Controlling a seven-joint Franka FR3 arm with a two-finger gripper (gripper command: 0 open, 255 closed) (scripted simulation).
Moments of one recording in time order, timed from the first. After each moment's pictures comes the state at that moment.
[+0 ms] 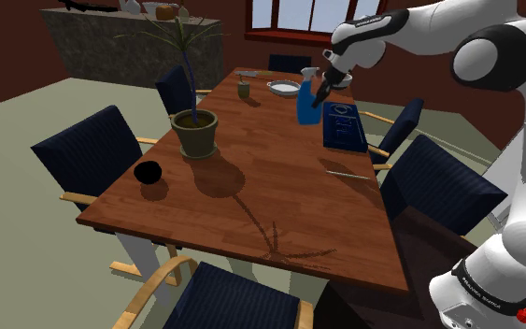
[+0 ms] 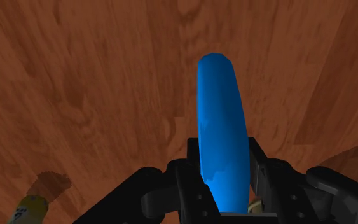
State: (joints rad) arm -0.18 0.51 -0.17 -1.47 0.50 2.14 -1.26
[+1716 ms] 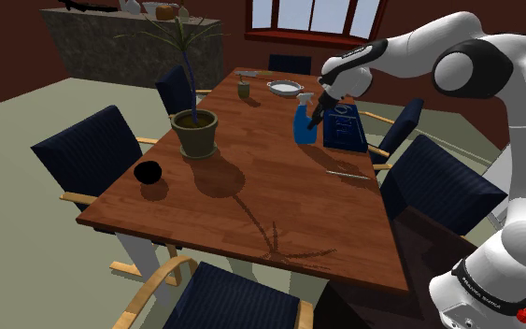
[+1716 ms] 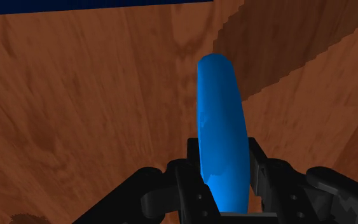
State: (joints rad) arm -0.19 0.62 -0.14 -1.56 0.57 2.32 -1.36
